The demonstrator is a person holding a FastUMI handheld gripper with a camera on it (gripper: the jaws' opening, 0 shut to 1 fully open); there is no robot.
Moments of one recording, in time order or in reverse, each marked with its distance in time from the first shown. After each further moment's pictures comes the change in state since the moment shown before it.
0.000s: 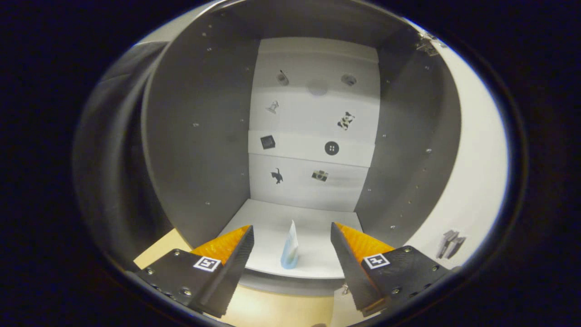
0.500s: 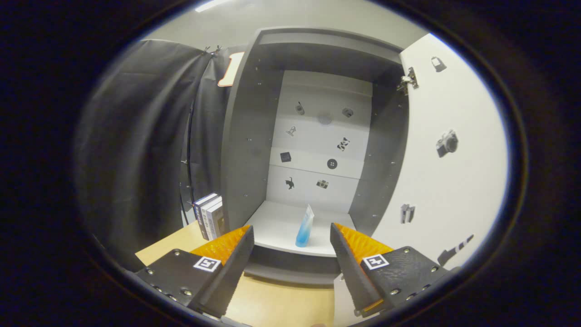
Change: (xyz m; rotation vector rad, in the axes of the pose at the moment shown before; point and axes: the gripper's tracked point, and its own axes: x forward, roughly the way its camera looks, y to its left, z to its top) arm -0.137 0.028 -0.019 -0.049 -0.108 -0.037
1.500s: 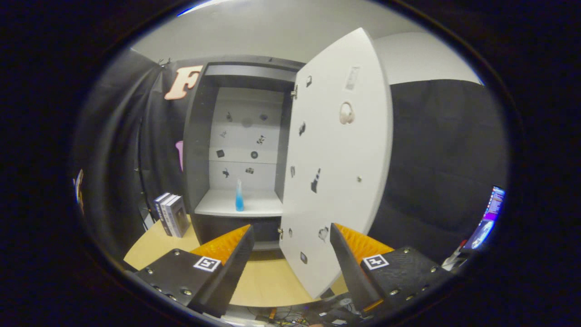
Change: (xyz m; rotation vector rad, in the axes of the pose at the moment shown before) arm -0.227 -0.105 -0.056 0.143 0.005 -0.478
